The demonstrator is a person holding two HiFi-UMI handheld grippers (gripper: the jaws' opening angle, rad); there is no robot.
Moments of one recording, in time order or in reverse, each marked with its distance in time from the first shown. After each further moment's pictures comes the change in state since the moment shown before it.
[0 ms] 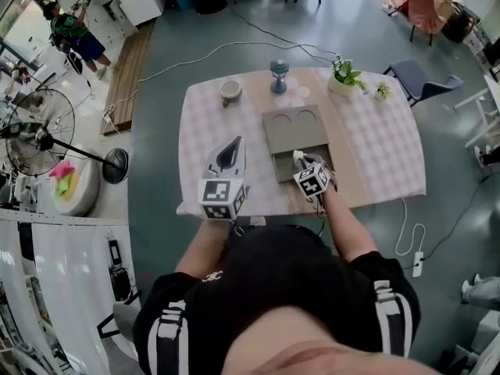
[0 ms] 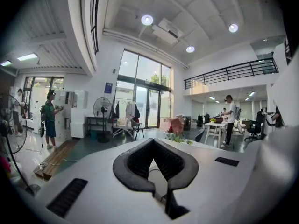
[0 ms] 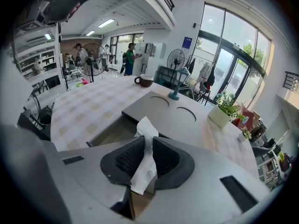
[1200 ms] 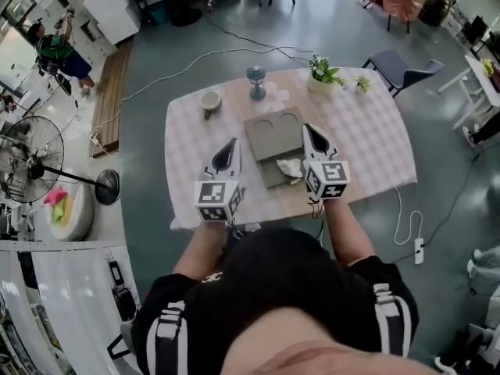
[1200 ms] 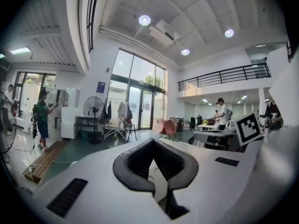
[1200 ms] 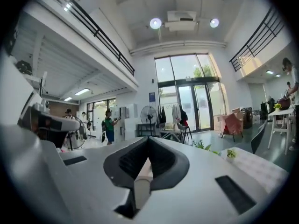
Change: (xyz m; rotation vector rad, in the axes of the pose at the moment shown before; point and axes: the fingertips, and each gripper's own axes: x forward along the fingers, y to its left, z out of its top) left arm 0.034 -0.028 0.009 0.004 -0.016 -0.094; right arm -0.184 -0.109 0.145 0.426 -0.735 -0.209
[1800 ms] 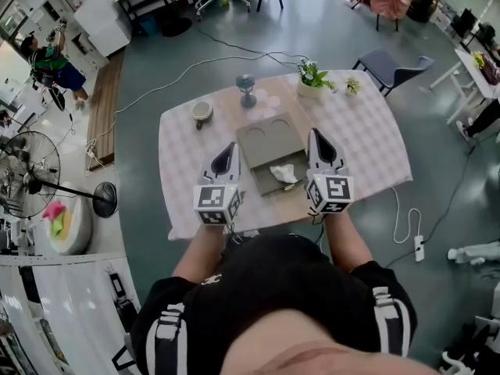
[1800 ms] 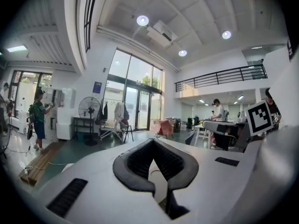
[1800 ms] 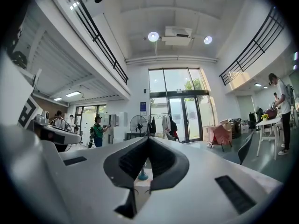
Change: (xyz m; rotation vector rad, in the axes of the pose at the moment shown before) left arm 0.020 -0.016 0.006 0.008 -0.012 -0.040; right arm -0.040 -0.026 0.044 -0.032 -0.127 -0.144
